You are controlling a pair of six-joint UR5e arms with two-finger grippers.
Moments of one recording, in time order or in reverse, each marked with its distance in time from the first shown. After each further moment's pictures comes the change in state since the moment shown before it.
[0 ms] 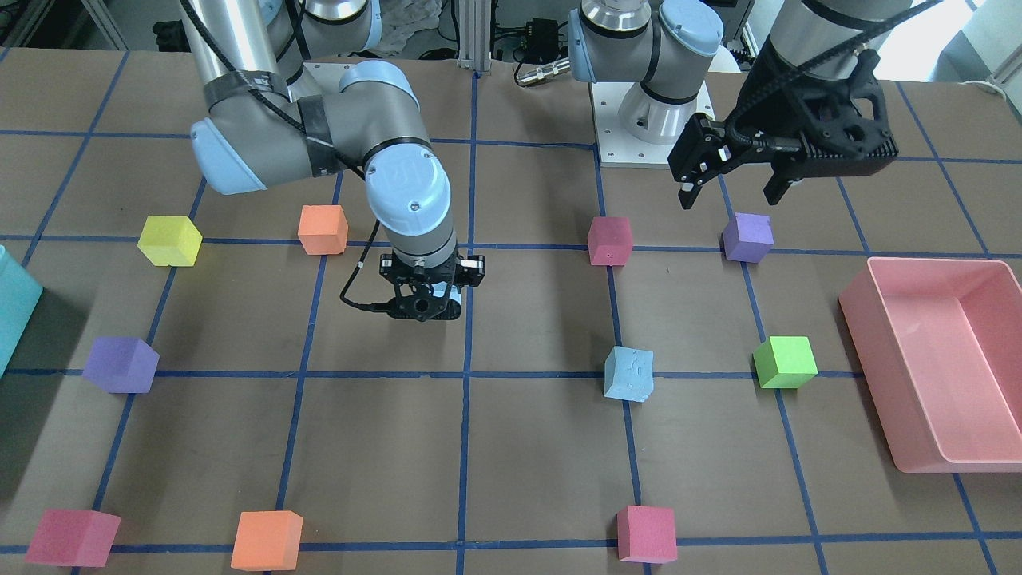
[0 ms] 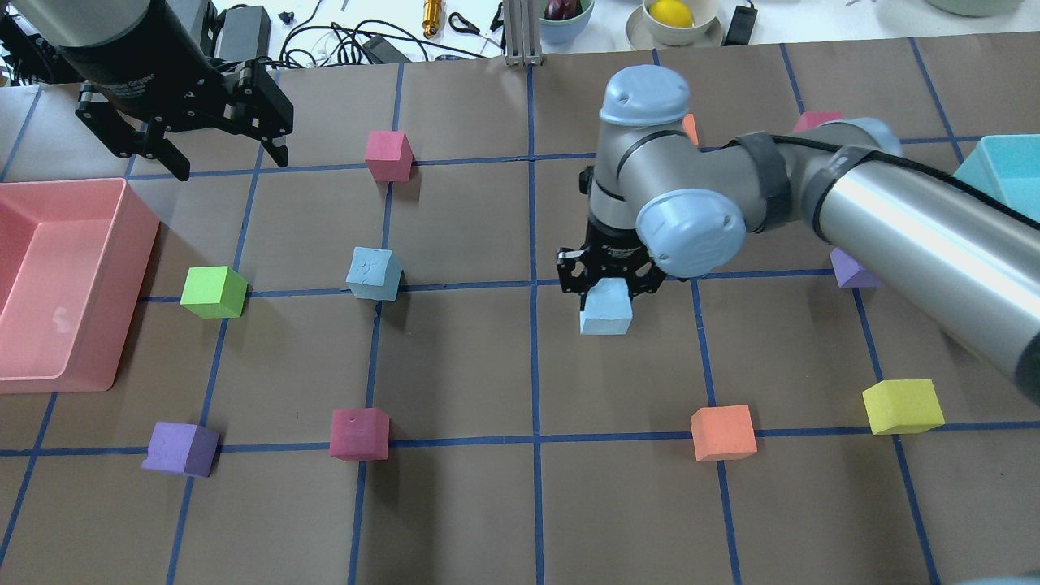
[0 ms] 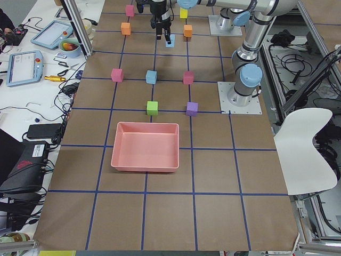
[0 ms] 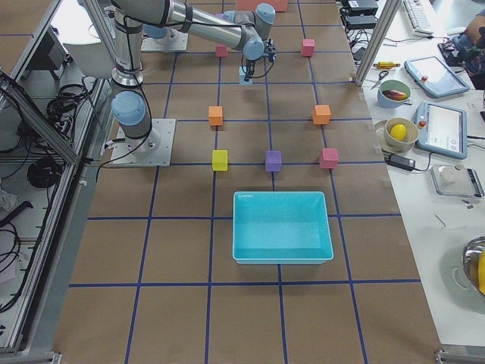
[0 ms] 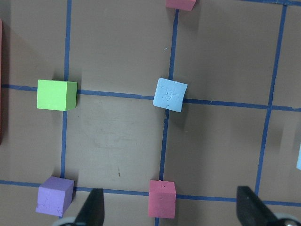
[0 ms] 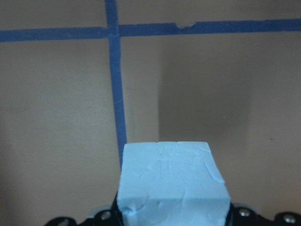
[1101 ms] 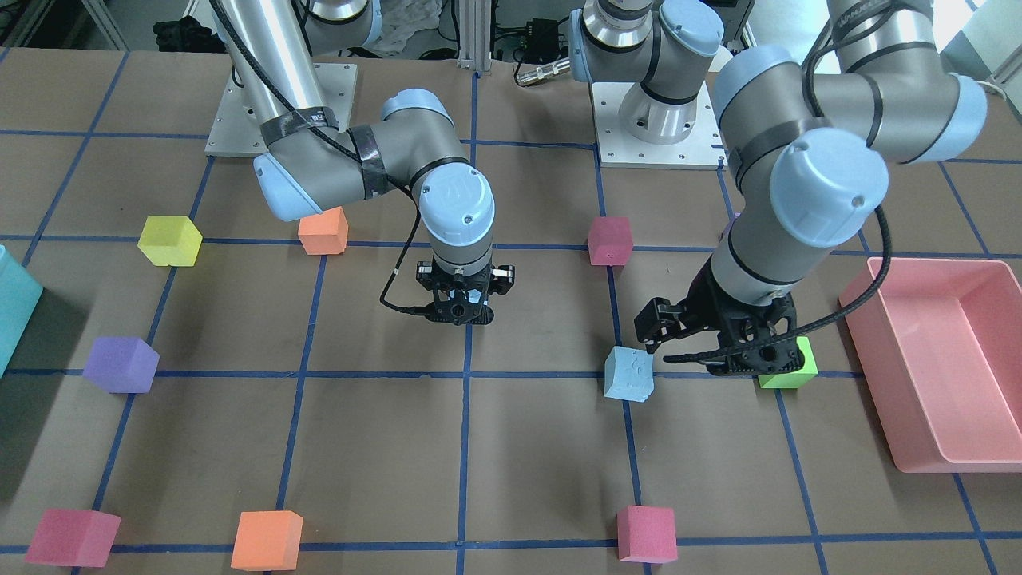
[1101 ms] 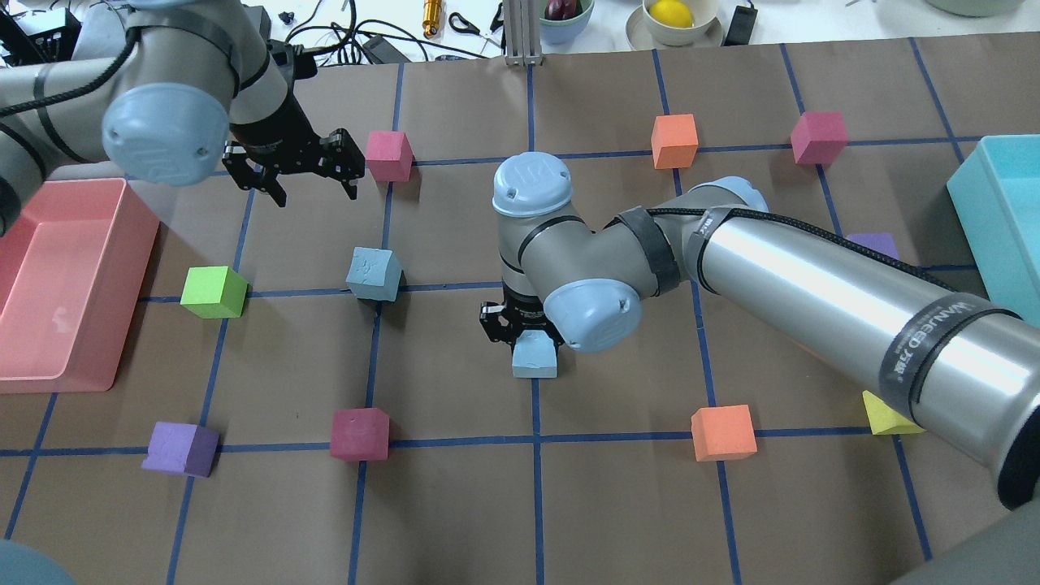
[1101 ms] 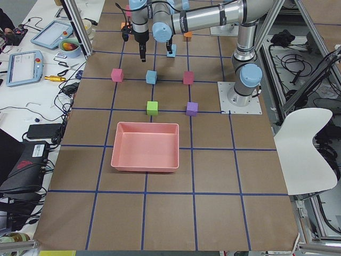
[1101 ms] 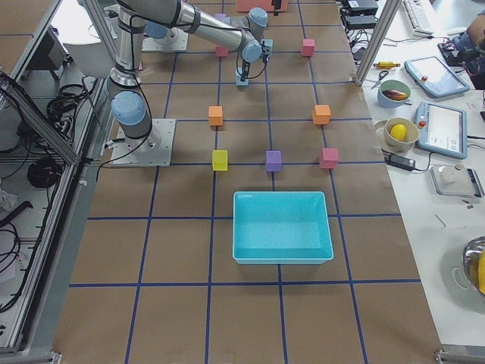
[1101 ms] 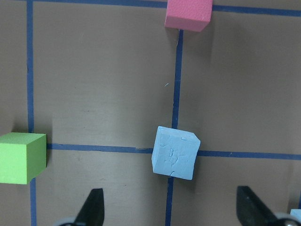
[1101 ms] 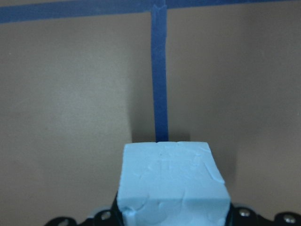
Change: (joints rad) left arm -0.008 -0.248 -0.171 0.389 -0.004 0.031; right arm 0.059 0.072 0.043 -0.120 0.001 0.097
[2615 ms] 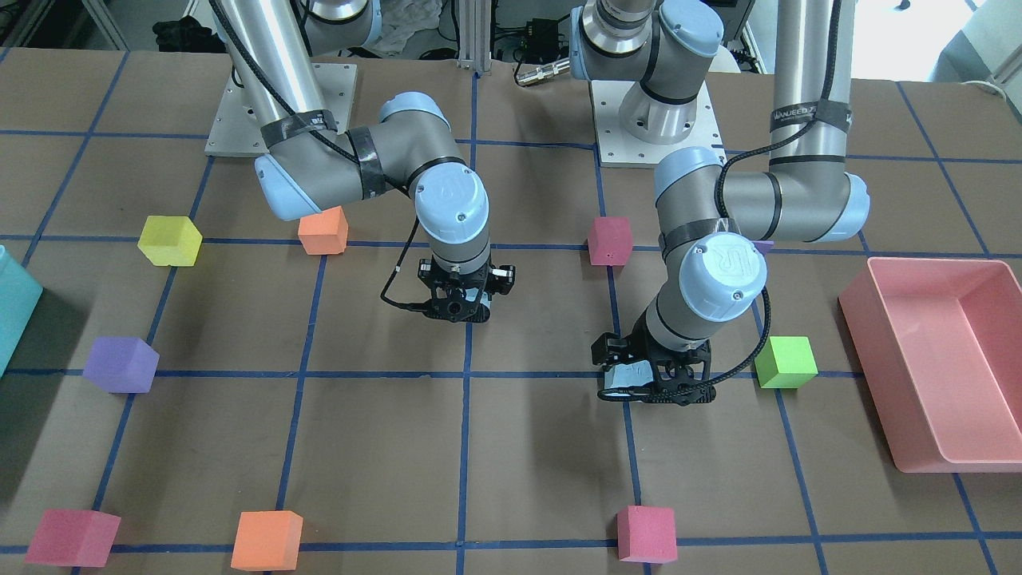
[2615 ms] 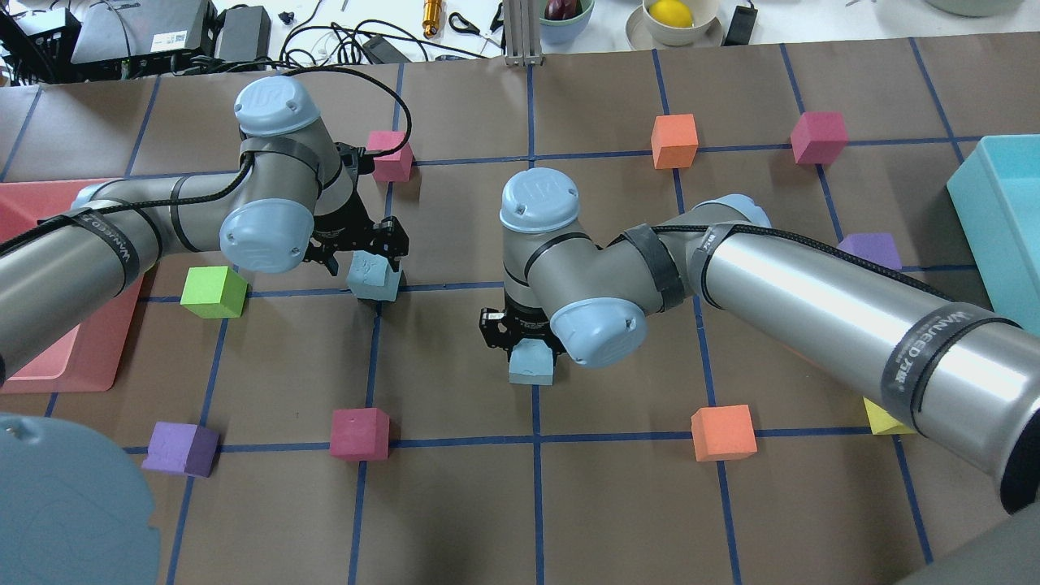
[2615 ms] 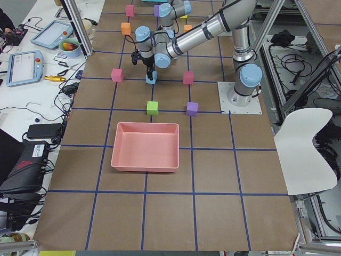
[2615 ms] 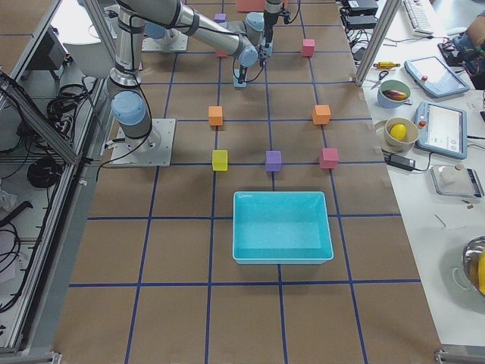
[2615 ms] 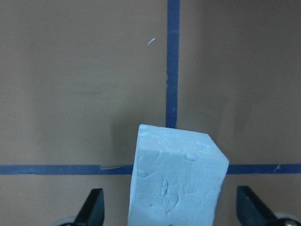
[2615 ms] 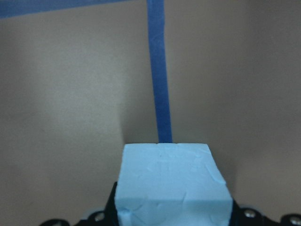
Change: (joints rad) left arm -0.029 -0.122 -0.174 0.215 0.001 0.007; right arm -0.002 -0.003 0.030 -0.057 0.018 0.043
